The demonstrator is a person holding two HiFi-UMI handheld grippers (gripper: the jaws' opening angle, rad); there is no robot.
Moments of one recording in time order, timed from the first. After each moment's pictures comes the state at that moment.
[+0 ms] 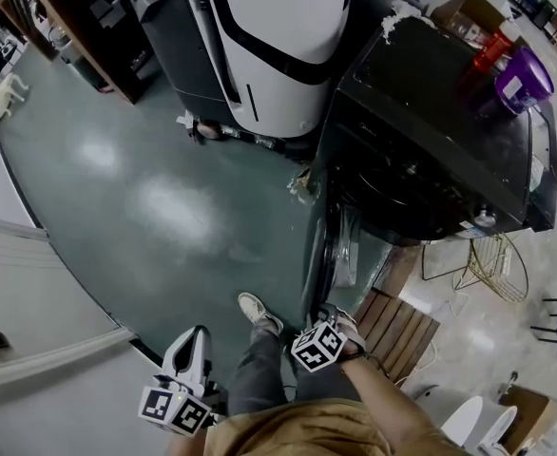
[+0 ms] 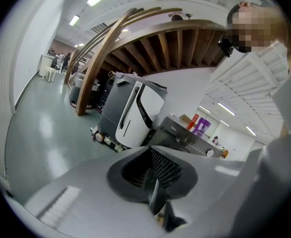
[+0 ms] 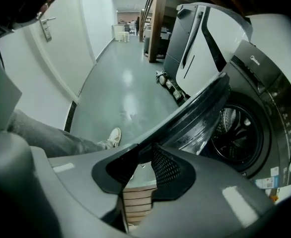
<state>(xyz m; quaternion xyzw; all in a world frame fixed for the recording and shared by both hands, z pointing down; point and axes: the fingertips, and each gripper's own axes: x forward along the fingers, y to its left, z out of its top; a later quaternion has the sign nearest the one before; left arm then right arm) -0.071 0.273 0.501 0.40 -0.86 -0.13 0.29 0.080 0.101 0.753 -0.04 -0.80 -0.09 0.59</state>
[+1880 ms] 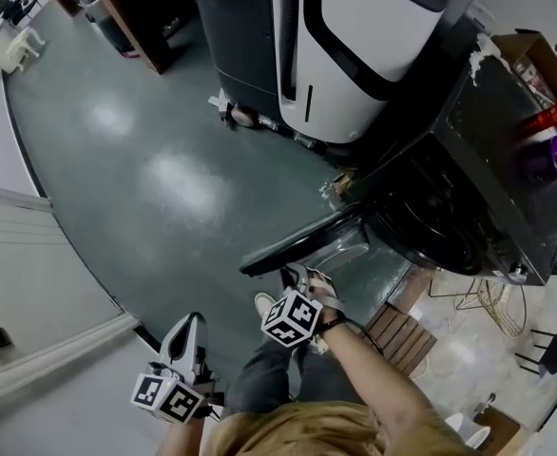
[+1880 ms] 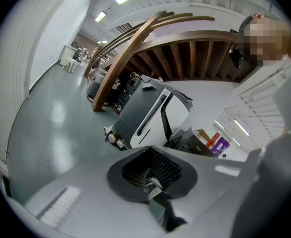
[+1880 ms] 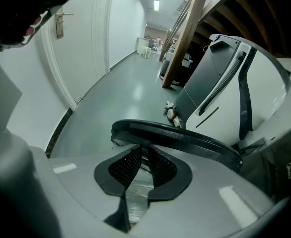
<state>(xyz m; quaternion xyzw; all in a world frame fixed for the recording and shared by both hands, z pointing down) -0.219 0.335 0.527 0.31 -0.87 -0.21 0.33 -0.191 0.166 0.716 -0.13 -0.83 -0.21 0.49</state>
